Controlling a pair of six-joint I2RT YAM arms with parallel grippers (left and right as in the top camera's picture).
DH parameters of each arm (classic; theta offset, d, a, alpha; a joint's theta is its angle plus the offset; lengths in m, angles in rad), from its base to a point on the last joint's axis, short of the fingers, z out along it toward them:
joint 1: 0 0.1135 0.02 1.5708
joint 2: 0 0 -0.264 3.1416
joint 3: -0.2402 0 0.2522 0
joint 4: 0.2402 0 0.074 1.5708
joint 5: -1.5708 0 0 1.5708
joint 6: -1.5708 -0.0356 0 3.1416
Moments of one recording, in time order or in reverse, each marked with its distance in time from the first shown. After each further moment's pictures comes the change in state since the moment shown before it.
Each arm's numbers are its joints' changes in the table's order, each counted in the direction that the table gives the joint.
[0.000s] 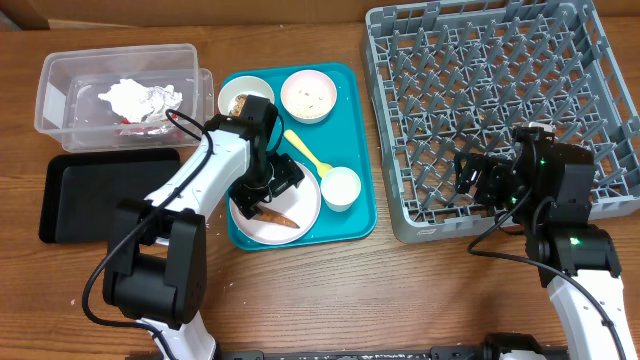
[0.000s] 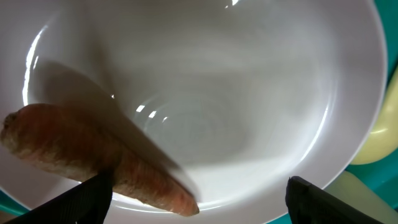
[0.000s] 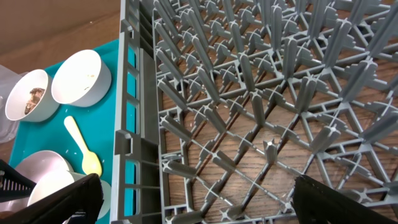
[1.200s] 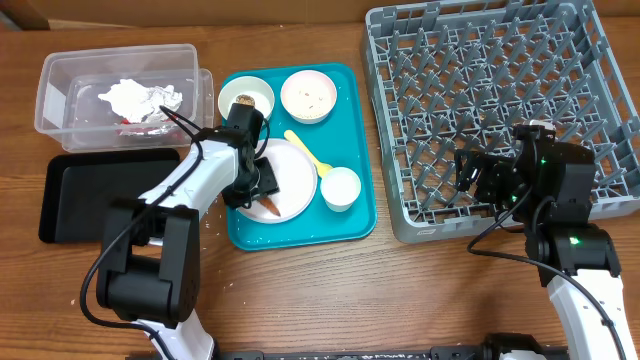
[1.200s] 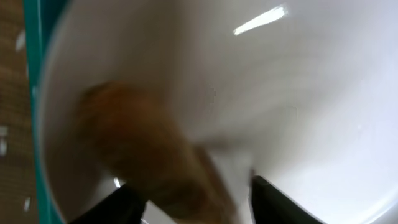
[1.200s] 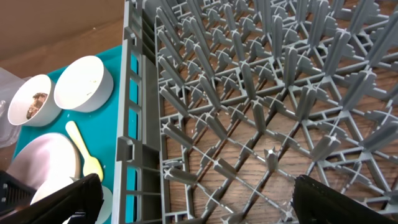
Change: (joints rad) left arm 0.059 0.002 0.112 -0.187 0.142 -0.340; right arm 0.000 -0.002 0.000 -0.028 0.000 0.000
